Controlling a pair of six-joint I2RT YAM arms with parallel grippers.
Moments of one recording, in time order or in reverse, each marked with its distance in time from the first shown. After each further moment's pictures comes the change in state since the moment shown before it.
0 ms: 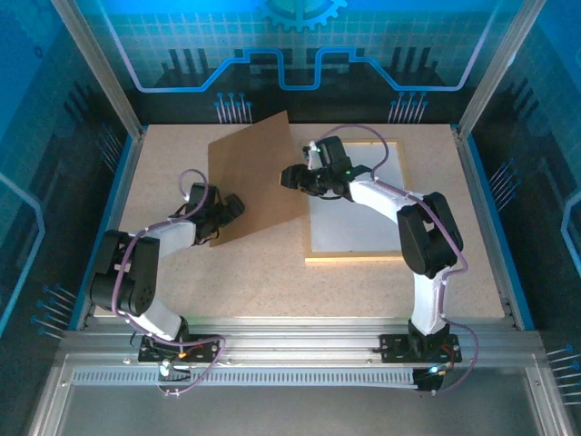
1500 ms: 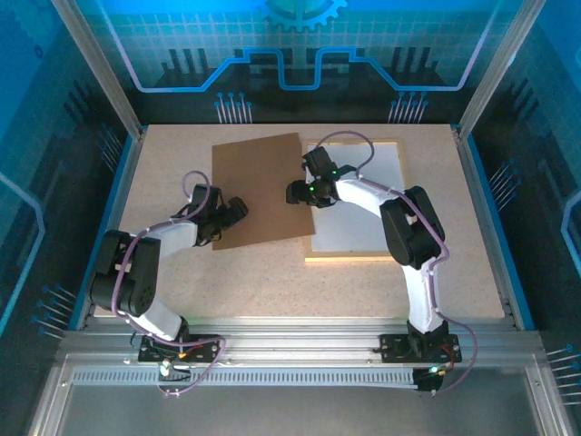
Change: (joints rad) left arm -0.014 -0.001 0.000 -0.029 0.034 0.000; right arm 0.033 0.132 0.096 -0.271 0.296 -0.141
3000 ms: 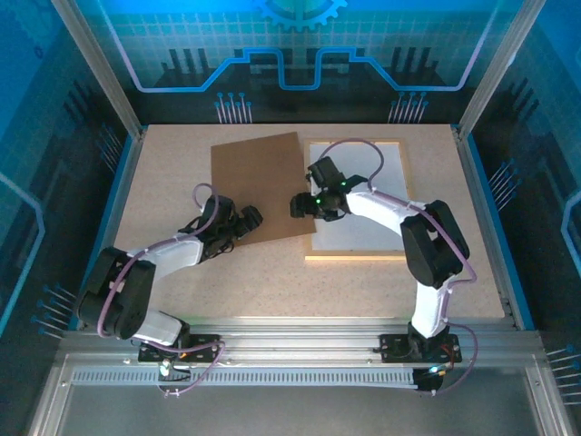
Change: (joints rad) left arm -0.159 -0.148 -0.092 0.004 -0.003 -0.140; right arm 0.029 -0.220 -0.197 -0.039 0.012 -0.007
